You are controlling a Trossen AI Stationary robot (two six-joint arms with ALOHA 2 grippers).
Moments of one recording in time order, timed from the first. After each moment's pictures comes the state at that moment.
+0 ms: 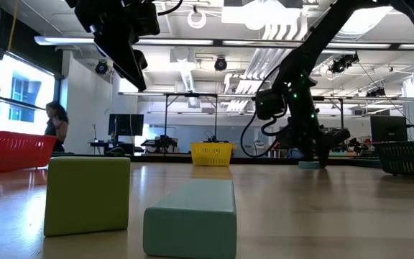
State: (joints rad) left arm 0.23 1.32 0.99 -0.69 0.13 0.00; right arm -0.64 1.91 1.12 -0.87 0.41 -1.00
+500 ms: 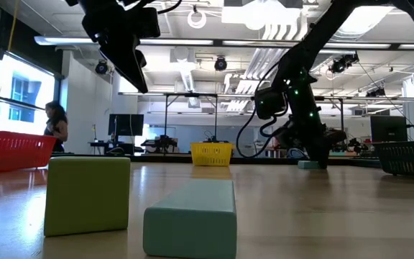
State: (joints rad) left arm 0.23 1.32 0.99 -0.69 0.01 0.01; right arm -0.58 1.90 1.12 -0.93 0.36 -0.62
